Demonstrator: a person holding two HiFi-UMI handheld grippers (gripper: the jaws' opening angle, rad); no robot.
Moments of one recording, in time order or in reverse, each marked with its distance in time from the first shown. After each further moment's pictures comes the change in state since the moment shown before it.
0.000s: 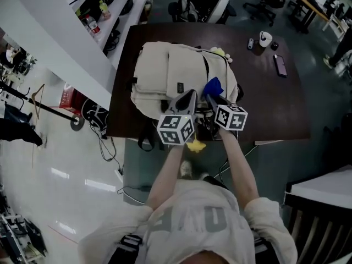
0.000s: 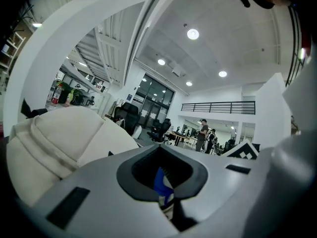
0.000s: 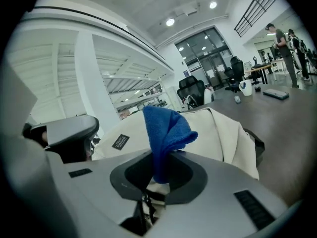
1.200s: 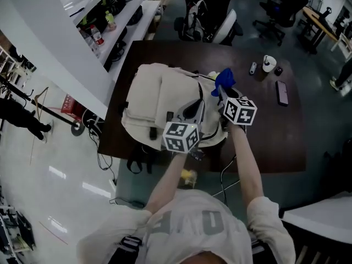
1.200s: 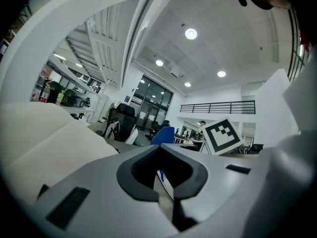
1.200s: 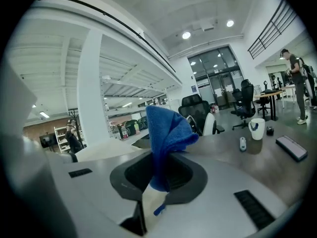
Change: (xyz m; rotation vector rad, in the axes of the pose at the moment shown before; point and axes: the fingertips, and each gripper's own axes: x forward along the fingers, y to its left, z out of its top) left arm 0.107 -0.017 0.016 0.024 -0.024 -0.016; right arm 0.058 -0.085 0.151 -0.195 -0.122 -0.009
